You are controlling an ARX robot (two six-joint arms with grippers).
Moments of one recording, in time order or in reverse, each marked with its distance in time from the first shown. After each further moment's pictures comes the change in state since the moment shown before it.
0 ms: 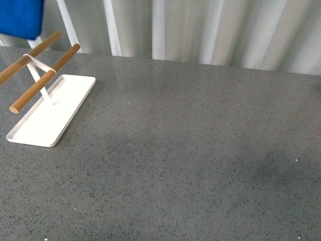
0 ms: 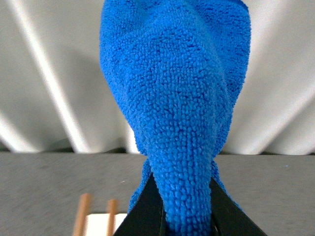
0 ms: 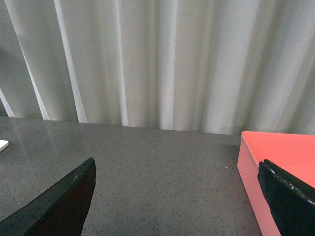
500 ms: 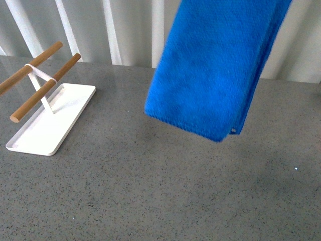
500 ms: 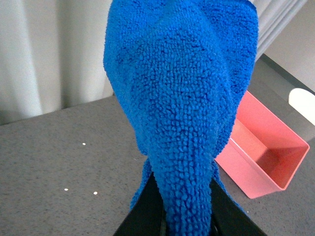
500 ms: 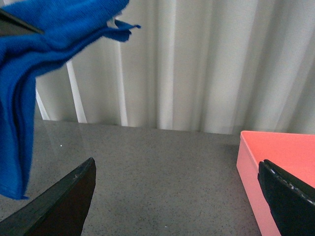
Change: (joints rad) left arm -0.451 -0.032 -0.209 0.169 0.206 -0.160; right arm 0.000 0.000 0.000 0.000 0.000 0.000
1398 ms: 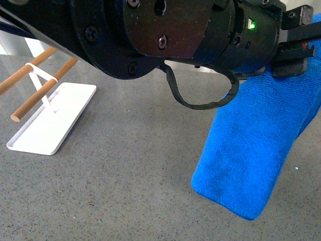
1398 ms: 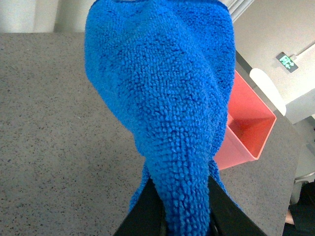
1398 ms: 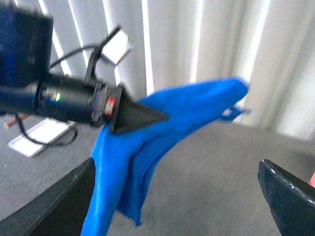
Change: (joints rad) left arm -0.104 0.239 -0.098 0.295 0.101 -0.173; right arm -0.248 0.375 0.231 0.026 -0.573 -0.058
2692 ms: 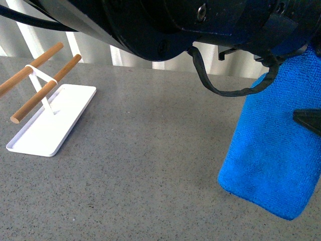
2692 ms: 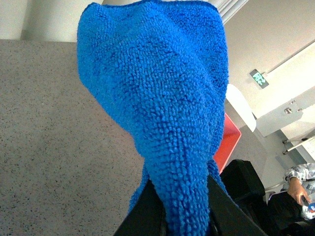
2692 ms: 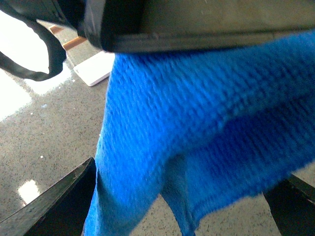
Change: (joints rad) left arm -0.047 -0.025 0.031 0.031 0.000 -0.130; right arm 0.192 0.977 0.183 0.381 -0.245 -0.187
